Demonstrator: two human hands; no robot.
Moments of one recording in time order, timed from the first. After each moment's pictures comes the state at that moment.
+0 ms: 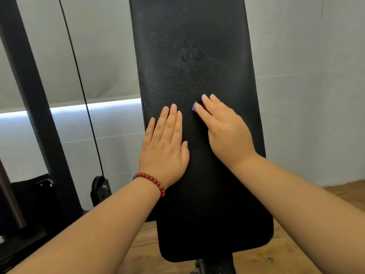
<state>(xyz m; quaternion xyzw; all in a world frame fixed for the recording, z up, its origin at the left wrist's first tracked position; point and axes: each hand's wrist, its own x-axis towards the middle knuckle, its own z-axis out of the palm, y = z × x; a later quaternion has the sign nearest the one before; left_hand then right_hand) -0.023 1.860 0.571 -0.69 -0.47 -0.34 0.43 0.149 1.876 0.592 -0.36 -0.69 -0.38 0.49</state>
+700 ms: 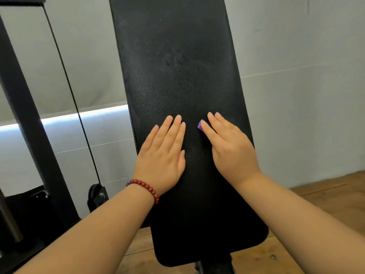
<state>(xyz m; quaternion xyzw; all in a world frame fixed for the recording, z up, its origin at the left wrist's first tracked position) -0.016 1.861 0.568 -0.70 -0.41 -0.30 0.51 0.175 1.870 0.554 -0.37 -0.66 -0.40 0.52</state>
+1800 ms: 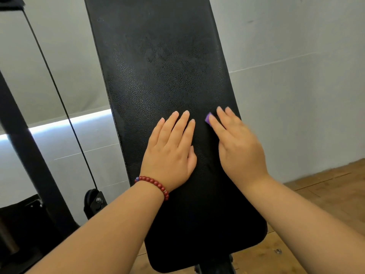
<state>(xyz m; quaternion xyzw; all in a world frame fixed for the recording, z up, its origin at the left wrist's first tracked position) 0.025 1.865 0.570 -0.71 -0.35 -0.32 0.51 0.201 1.875 0.534 -0.41 -0.62 -0.36 0.56</state>
